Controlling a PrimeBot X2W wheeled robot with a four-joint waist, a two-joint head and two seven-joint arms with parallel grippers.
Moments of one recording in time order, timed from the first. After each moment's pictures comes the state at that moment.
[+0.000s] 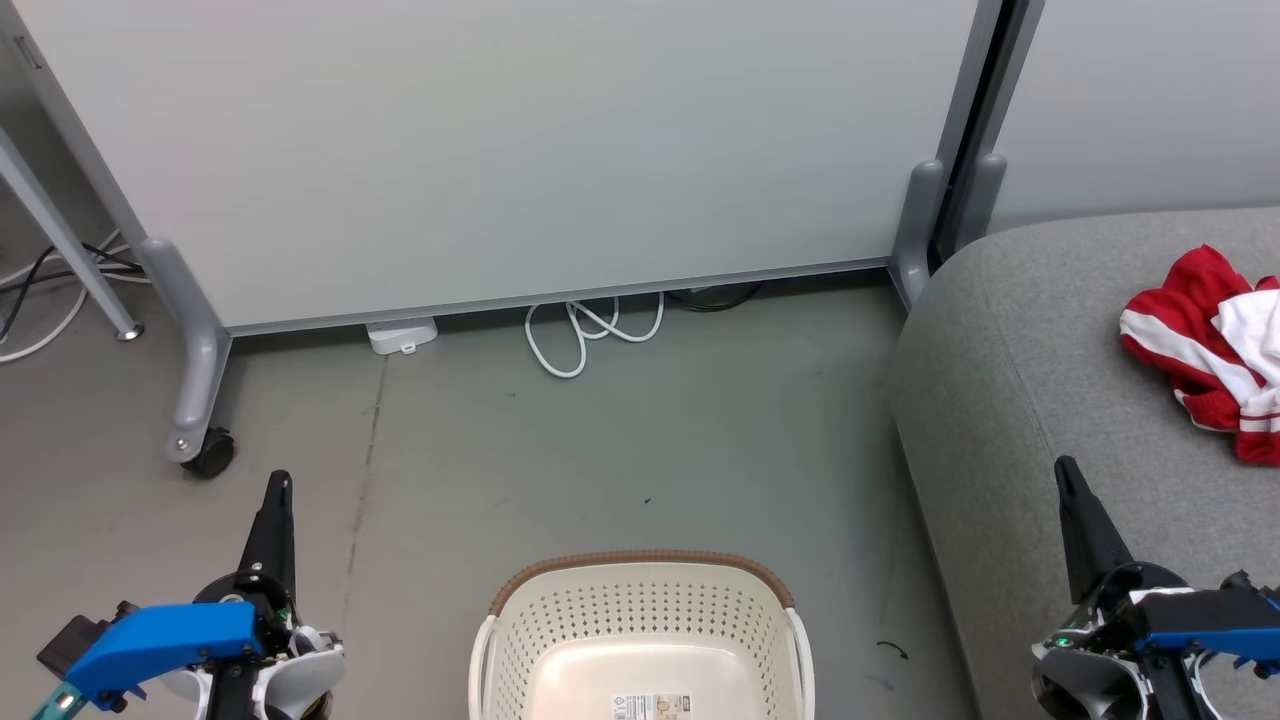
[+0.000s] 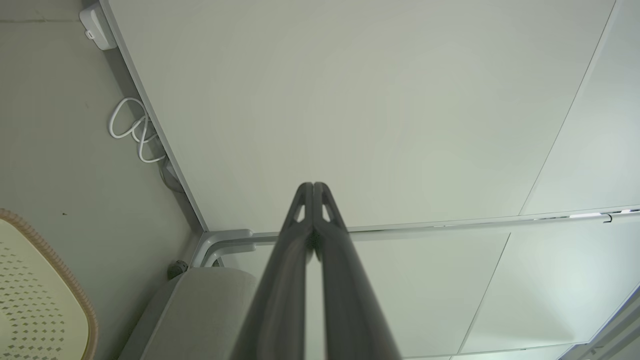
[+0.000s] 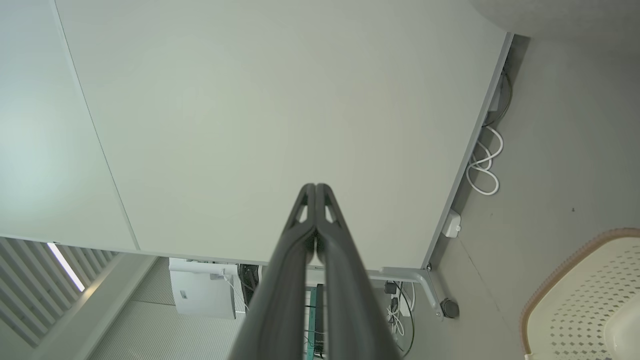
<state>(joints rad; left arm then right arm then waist) -0.10 0.05 0.10 0.25 -1.55 -0.12 0.10 -0.10 -0.05 -0.11 0.24 1.55 0.13 0.10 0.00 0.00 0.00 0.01</state>
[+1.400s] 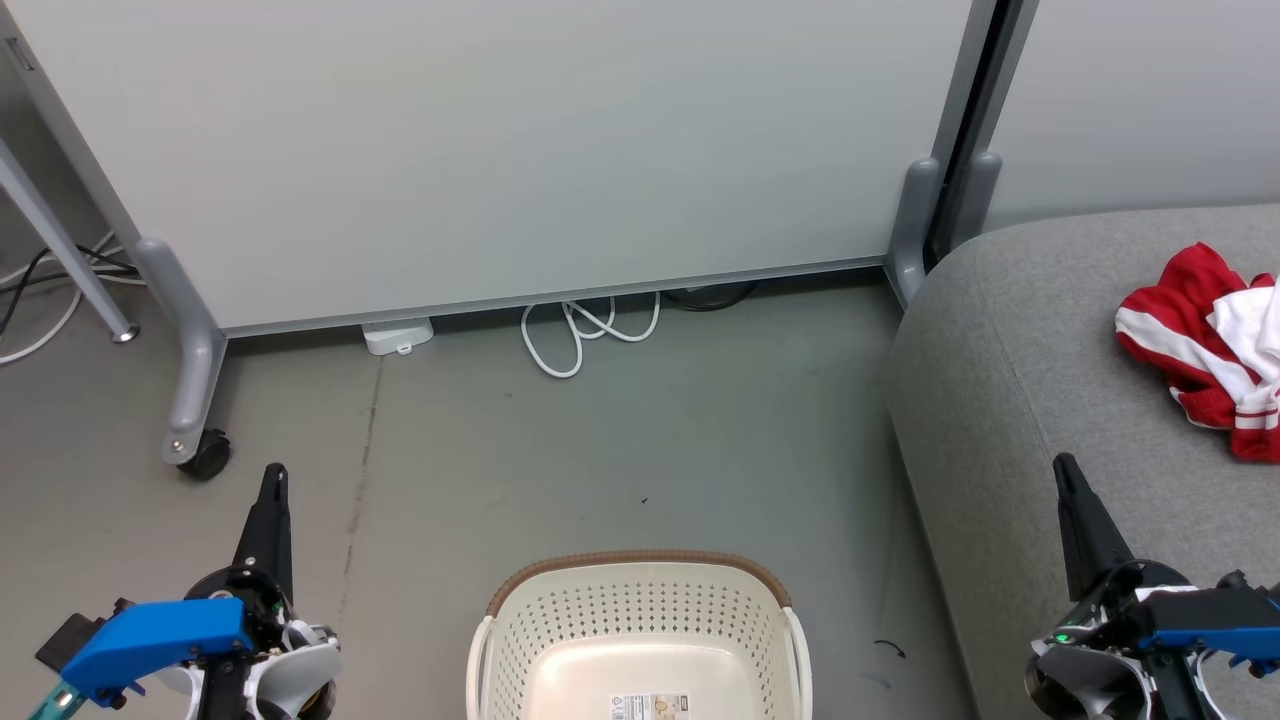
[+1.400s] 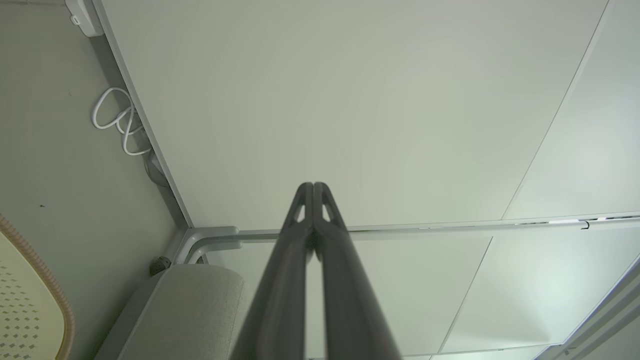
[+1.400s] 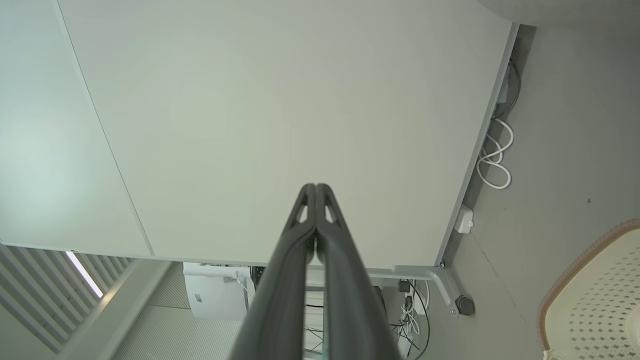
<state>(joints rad) -0.10 0.05 0.11 0.25 -1.61 -0.13 0.11 -0.10 -0.05 -0.11 0.24 1.61 0.13 0.11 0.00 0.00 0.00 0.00</state>
